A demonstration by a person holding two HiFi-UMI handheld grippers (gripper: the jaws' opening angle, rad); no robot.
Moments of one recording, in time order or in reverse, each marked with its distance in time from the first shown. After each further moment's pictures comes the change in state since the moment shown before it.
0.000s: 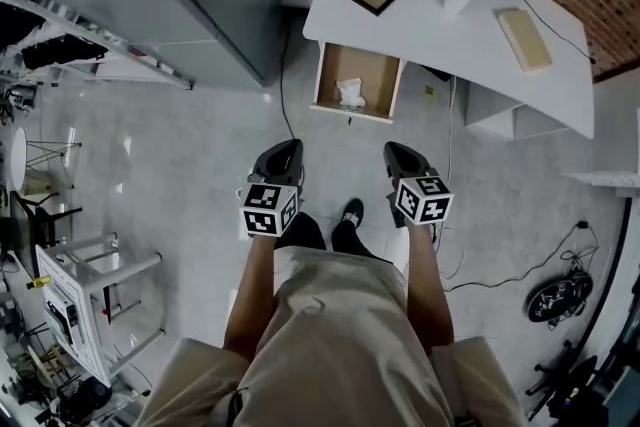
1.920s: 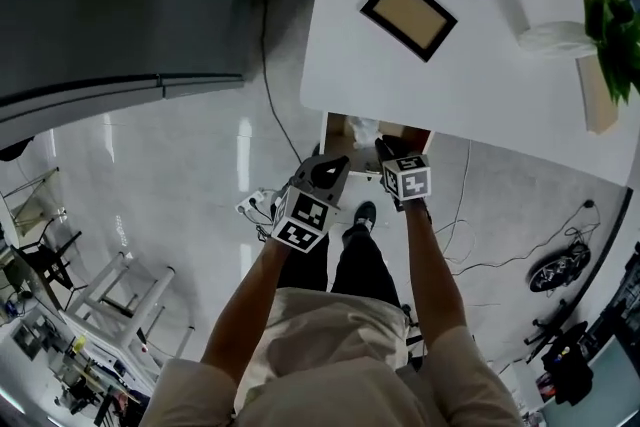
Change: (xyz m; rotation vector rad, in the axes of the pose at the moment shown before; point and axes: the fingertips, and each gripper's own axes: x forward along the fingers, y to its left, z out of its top) left arm 0.314 0.090 -0.089 0.141 0.378 -0.453; right arm 0.357 -0.175 -0.116 0.042 0.508 -0.134
